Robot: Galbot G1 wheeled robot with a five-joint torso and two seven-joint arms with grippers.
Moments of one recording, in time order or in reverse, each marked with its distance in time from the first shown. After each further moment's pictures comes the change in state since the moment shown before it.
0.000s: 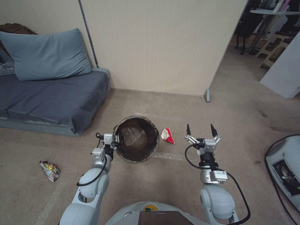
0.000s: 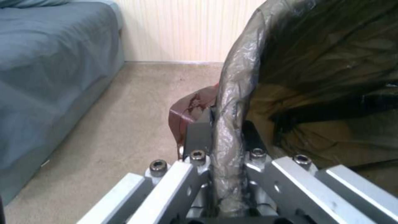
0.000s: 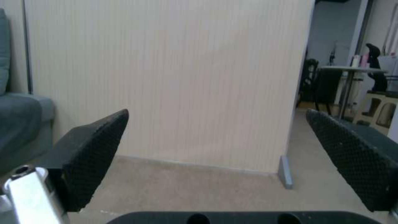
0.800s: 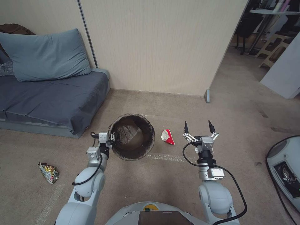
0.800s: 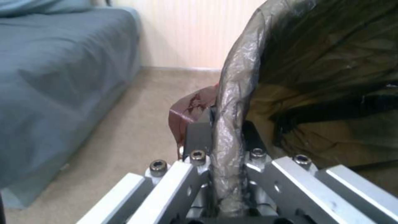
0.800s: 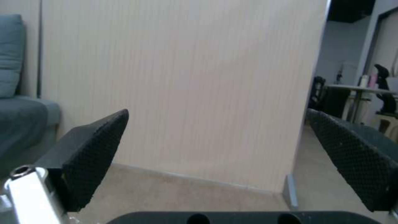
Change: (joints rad) left arm -0.011 0.003 -0.067 -0.011 -0.043 0.006 -0.011; right arm 0.053 -0.042 -0.011 -0.033 -0.031 0.033 -0.010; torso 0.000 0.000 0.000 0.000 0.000
